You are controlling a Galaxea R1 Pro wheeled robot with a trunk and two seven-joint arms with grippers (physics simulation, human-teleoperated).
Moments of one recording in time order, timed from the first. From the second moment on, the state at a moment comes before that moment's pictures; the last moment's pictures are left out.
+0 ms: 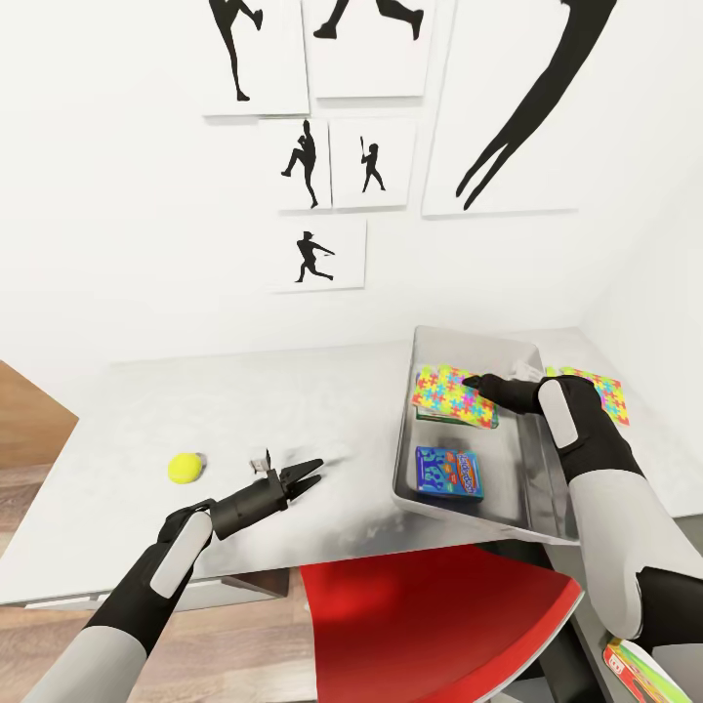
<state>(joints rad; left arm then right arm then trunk) -0.56 0.09 -0.13 -0.97 0.88 0.72 -0.86 -1.04 -0.14 -0.18 -0.86 -0.38 0.84 0.06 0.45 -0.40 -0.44</state>
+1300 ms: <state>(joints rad) -0.56 0.09 -0.12 -0.98 0.88 0.72 -0.86 -0.99 -0.14 -0.20 -1.27 -0.38 0.98 0.06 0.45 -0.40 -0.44</state>
